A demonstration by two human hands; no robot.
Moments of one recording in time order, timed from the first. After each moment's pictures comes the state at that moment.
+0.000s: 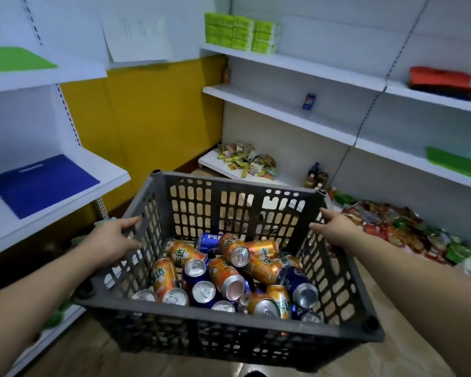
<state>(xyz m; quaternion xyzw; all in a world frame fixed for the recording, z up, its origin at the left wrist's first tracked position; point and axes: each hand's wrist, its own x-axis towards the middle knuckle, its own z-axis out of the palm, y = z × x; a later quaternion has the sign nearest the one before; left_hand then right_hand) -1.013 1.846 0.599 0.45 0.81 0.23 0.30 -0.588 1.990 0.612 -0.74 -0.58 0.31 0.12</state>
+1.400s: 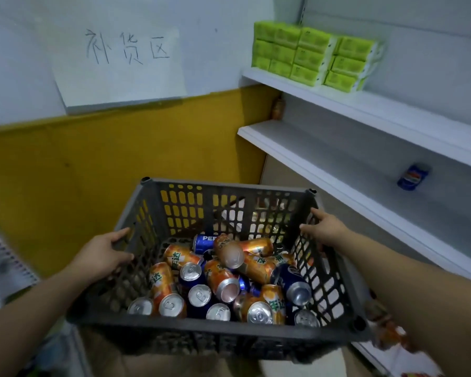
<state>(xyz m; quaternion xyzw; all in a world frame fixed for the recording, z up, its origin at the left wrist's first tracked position) -1.183 2.471 0.572 0.28 0.87 0.29 0.29 -0.816 2.746 0.604 -0.62 -0.69 0.36 0.06</state>
